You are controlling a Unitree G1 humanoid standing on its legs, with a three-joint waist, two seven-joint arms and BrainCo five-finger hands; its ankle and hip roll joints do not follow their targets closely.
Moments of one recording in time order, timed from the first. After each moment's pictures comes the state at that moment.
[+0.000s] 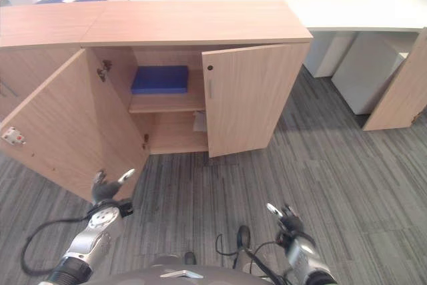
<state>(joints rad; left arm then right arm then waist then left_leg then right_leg) 0.09 0.35 -0.17 0.32 -0.58 0.01 0.50 0.01 -0.27 0.29 0.95 0.86 -0.12 0.12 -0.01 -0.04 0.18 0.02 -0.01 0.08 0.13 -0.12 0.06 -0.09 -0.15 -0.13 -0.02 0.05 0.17</state>
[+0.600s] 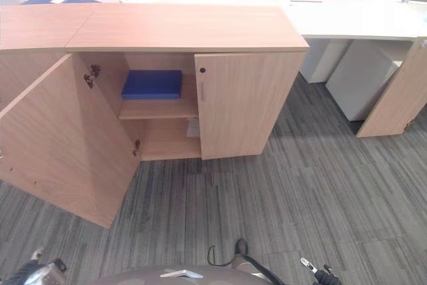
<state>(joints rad) 0.12 0.42 0.24 1.01 -0.68 -0.10 0.53 0.16 -0.30 0.06 1.17 0.72 -0.13 0.19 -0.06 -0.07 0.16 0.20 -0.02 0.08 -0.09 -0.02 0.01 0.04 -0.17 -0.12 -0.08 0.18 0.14</state>
